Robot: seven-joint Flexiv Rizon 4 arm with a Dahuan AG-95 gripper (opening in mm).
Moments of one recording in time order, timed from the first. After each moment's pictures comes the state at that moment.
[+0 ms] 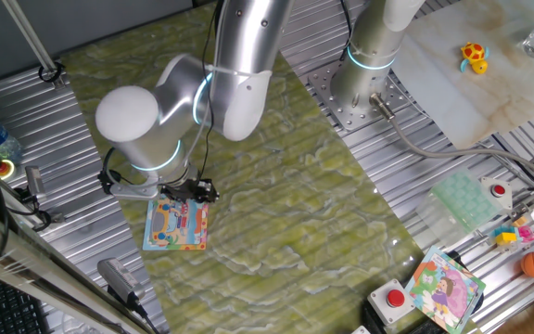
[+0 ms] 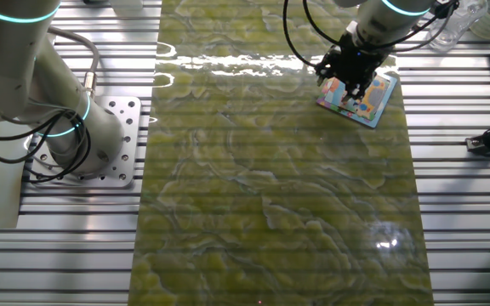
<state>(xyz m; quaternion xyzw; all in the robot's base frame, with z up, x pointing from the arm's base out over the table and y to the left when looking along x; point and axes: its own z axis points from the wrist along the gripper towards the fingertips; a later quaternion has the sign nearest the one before) 0.564 0.117 0.025 0.46 -0.88 -0.04 0.07</state>
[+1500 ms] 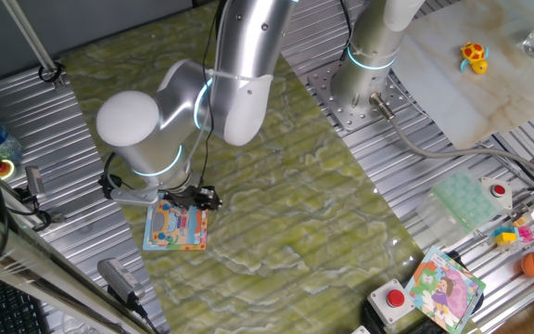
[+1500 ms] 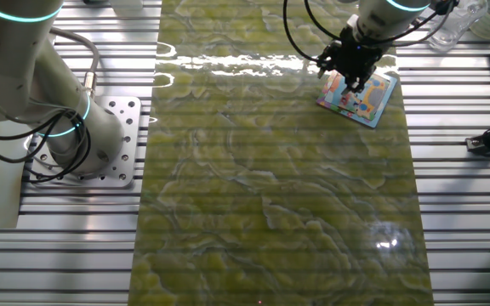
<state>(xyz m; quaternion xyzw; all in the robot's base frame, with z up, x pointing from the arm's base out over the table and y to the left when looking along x) 0.563 0.137 0.023 0.45 -0.89 -0.05 0.06</state>
